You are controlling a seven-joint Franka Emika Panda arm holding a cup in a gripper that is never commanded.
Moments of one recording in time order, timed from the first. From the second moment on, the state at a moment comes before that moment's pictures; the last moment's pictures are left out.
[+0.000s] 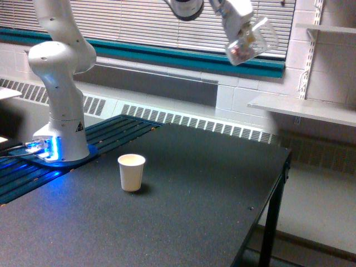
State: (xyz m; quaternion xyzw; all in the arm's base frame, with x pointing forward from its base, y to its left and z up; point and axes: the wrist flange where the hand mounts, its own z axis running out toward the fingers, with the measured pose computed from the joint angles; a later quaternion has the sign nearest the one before) arm 0.500 0.099 0.515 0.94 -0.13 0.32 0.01
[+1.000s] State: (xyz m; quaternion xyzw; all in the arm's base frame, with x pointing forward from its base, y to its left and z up) arm 0.378 0.005 0.427 0.95 -0.16 0.26 0.08
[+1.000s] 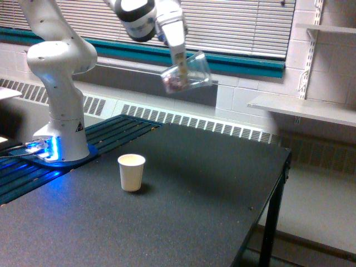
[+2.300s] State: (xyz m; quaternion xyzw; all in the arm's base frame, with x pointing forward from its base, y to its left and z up) arm 0.297 -0.044 0.384 0.96 -0.19 0.15 0.14
